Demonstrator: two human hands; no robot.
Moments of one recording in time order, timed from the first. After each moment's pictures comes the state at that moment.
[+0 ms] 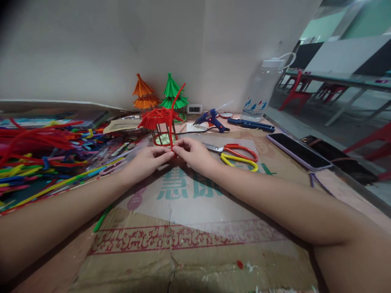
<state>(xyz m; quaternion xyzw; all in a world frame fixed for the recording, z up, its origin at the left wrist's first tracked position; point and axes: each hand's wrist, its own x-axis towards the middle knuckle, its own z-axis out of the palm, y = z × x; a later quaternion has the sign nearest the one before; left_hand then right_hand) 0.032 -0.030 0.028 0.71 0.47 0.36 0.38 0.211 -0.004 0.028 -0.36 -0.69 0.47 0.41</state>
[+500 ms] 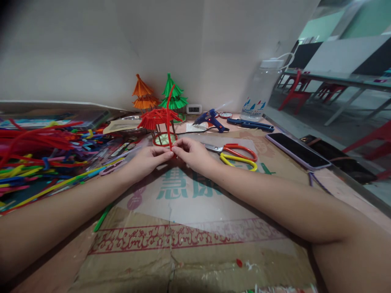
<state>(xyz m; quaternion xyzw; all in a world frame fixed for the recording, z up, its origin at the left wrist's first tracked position) 0.030 -0.026 0.023 0.67 0.47 0.38 0.44 0.212 -0.003 0.027 -0.36 -0.71 0.44 0.40</state>
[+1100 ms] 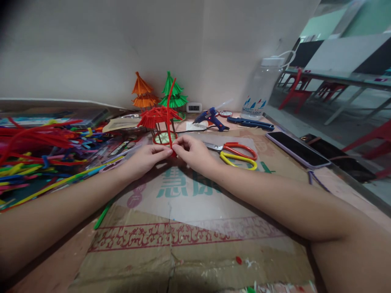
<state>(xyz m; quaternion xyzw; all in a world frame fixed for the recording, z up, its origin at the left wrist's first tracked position) 0.026 -0.022 0.020 0.67 0.46 0.37 0.46 0.212 -0.009 0.031 -0.37 -0.72 0.41 0.41</state>
